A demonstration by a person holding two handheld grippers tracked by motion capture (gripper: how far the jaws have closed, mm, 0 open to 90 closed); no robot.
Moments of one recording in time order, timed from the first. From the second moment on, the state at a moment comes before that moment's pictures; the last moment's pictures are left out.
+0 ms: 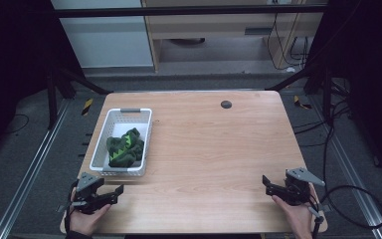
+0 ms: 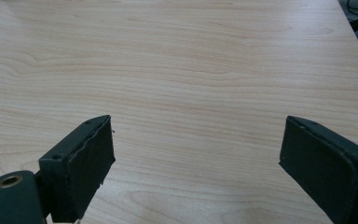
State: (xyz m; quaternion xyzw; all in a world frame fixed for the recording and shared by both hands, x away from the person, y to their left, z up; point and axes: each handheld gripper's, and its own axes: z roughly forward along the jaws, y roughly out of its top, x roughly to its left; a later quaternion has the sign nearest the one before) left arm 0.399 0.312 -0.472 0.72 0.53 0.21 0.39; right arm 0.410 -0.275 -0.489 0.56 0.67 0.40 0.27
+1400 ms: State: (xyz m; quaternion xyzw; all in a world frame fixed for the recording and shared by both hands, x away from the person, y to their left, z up) left arm 0.404 0.330 -0.404 0.69 0.51 0.26 0.44; right arm 0.406 -0.269 -0.486 0.54 0.69 0.40 0.29
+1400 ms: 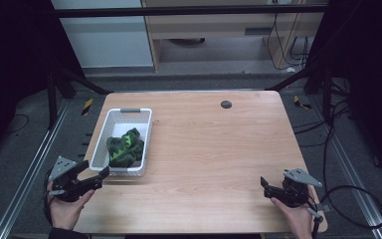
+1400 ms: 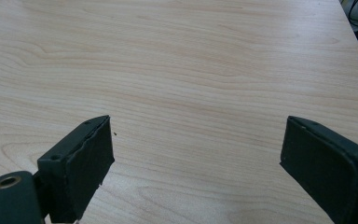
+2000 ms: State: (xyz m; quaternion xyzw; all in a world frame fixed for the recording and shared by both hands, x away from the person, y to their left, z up) left arm 0.435 0.327 -0.395 0.69 0.51 0.25 0.45; right arm 0.406 -0.269 -0.487 0.53 0.69 0.40 0.29
